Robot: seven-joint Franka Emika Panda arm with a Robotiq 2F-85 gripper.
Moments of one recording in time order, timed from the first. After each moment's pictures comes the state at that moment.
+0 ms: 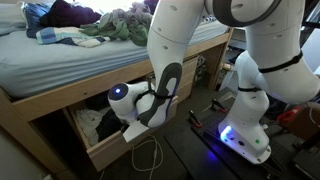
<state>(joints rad) 1.26 0.58 -0.28 -2.28 -0.39 2.79 1.34</state>
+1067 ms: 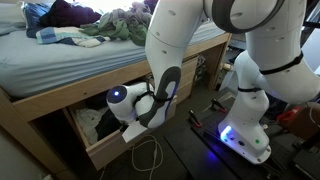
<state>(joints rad) 1.32 0.60 -0.34 -2.26 -0.41 2.79 1.36</state>
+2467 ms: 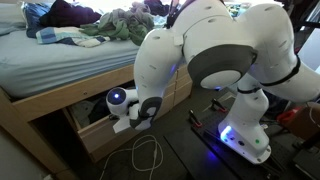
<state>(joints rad) 1.52 0.94 -0.64 -2.08 -0.12 3.06 1.27</state>
